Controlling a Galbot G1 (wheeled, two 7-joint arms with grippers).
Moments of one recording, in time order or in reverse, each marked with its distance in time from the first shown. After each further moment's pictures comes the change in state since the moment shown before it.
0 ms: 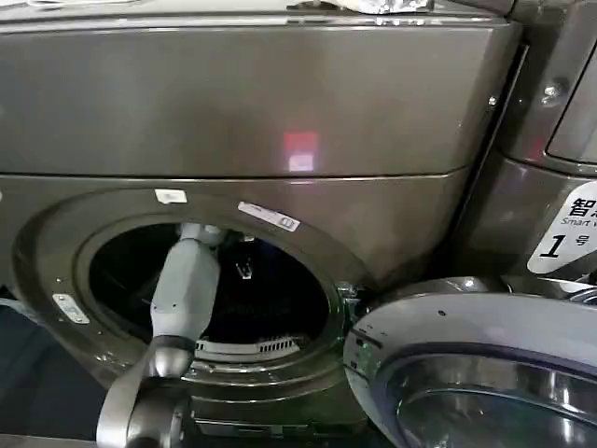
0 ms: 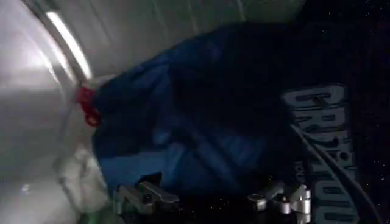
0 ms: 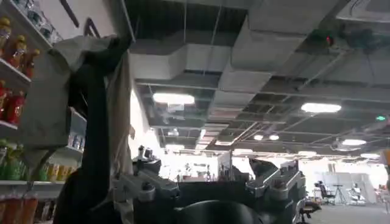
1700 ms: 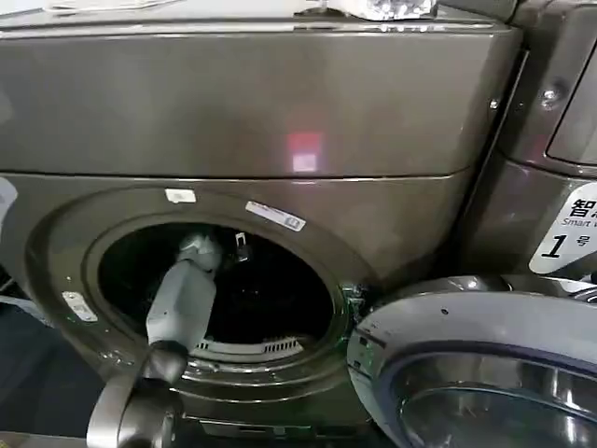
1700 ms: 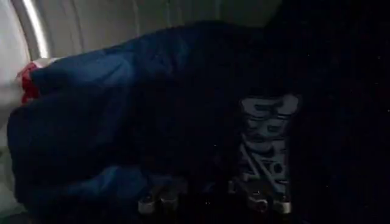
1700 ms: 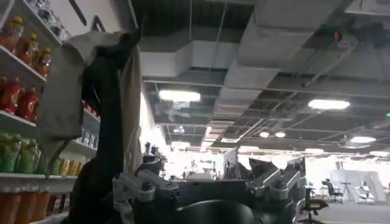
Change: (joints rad) left arm 0.032 0.039 -0.008 0.237 -0.210 -0.003 -0.071; right arm 0.004 0.033 -0.029 0.016 -0.006 0.016 -0.002
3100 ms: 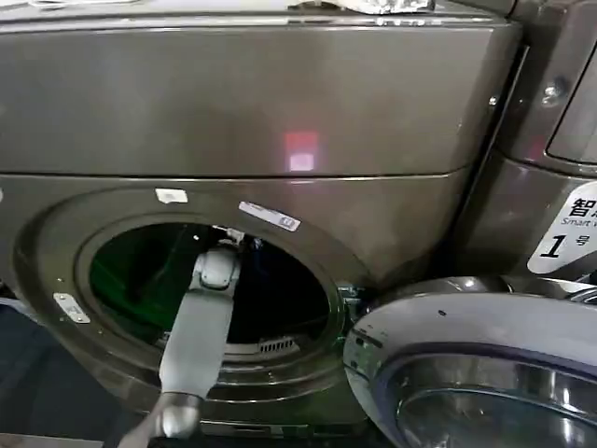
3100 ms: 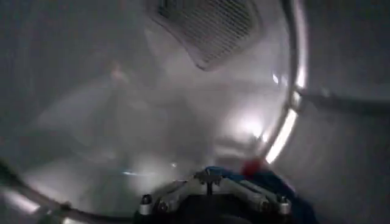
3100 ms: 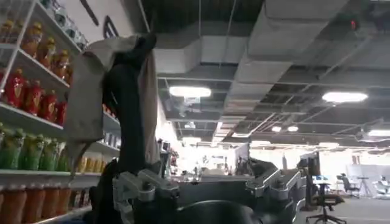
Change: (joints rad) left arm 0.211 -0.082 0.024 -0.450 -0.769 0.362 -0.970; right arm -0.006 0.044 -0.028 0.107 0.057 -0.068 0.005
